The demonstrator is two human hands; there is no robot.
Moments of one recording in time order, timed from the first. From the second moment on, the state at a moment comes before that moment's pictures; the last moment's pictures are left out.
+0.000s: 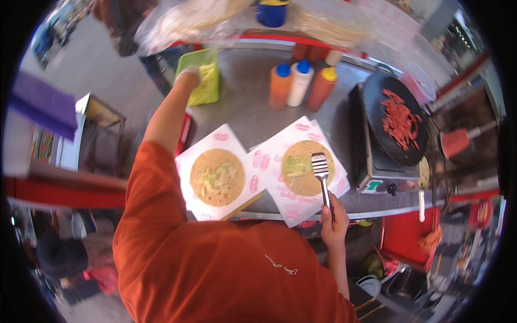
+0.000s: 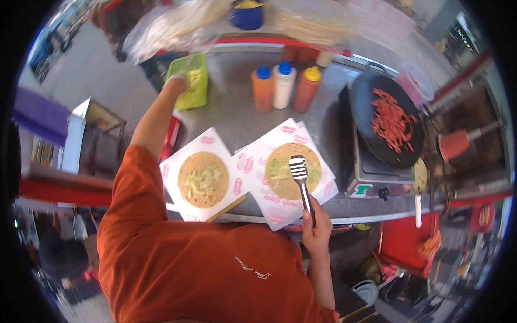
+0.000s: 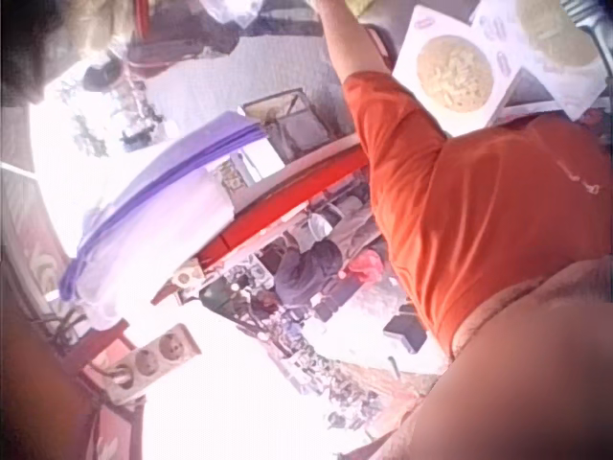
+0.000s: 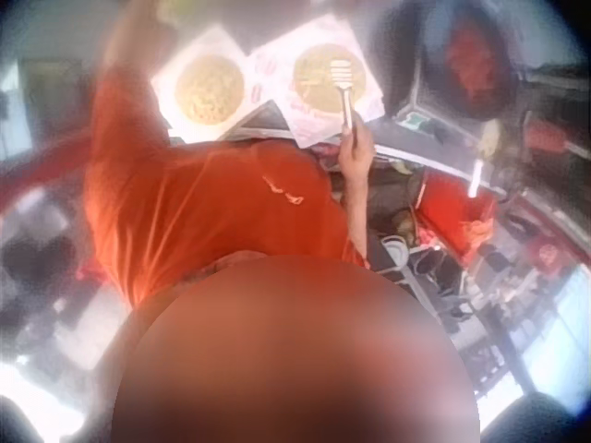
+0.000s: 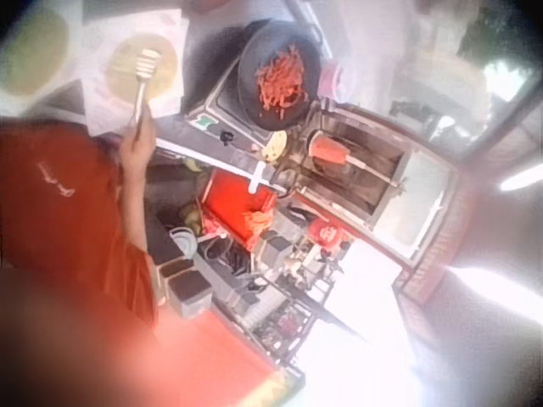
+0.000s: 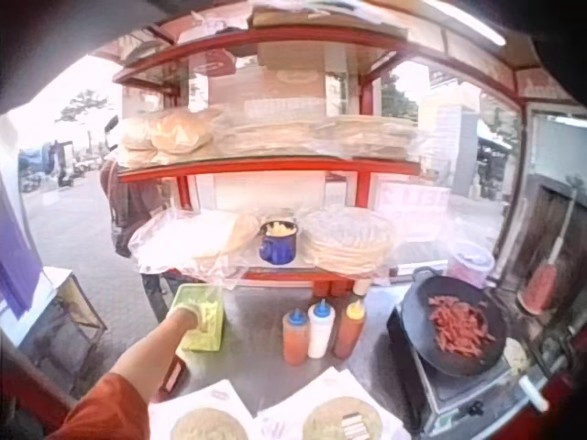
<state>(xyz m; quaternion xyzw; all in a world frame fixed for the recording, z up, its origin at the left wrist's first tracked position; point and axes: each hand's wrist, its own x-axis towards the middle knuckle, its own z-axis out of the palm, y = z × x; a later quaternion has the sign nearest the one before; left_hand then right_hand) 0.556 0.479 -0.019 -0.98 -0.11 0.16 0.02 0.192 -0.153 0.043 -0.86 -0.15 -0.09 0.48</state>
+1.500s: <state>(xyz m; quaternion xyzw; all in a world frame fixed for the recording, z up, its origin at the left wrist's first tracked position) 0.163 0.252 0.026 -0.92 -0.32 -0.16 -0.17 0.495 -0.454 0.249 -0.97 -0.17 0.01 0.17</state>
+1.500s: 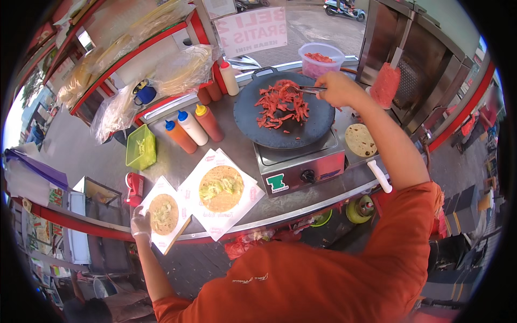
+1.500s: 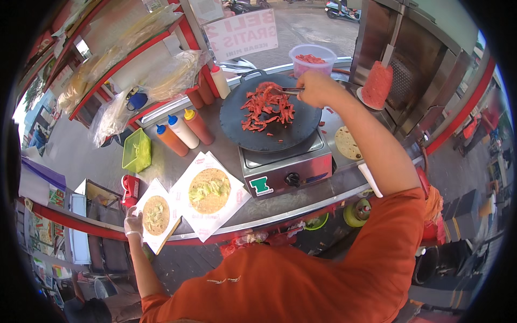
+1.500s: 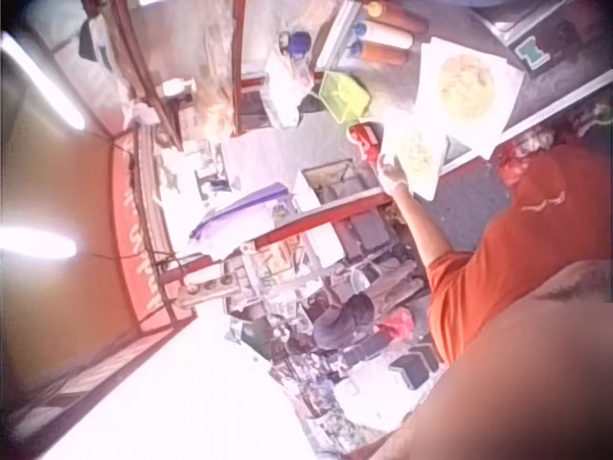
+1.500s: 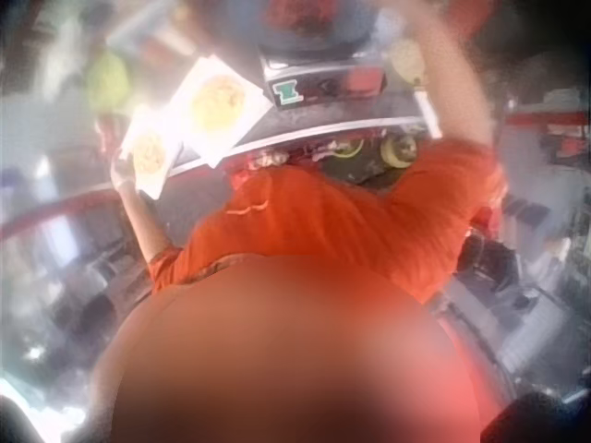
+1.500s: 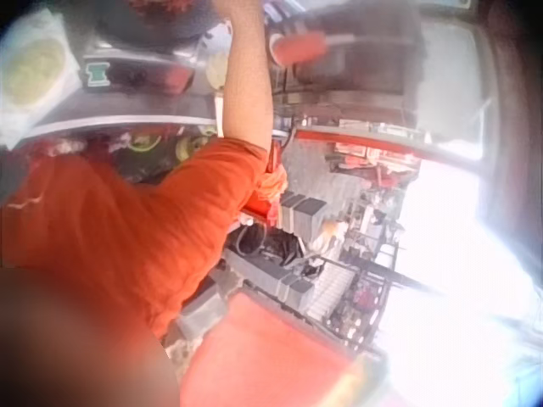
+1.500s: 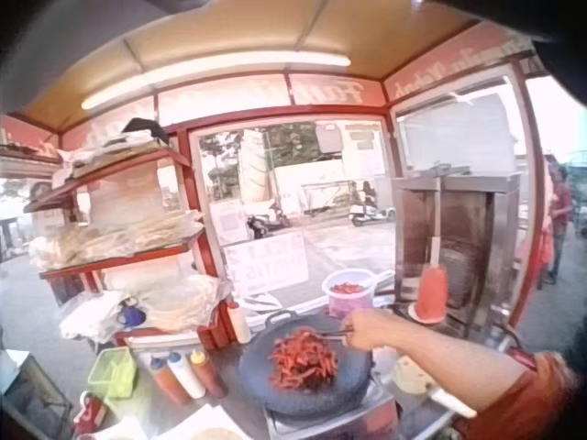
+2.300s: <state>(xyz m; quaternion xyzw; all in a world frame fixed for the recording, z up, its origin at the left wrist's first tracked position) 0.183 -0.042 0.023 -0.75 0.42 0.21 -0.47 0.382 -0.380 0.235 -0.98 -0.16 -0.09 0.06</state>
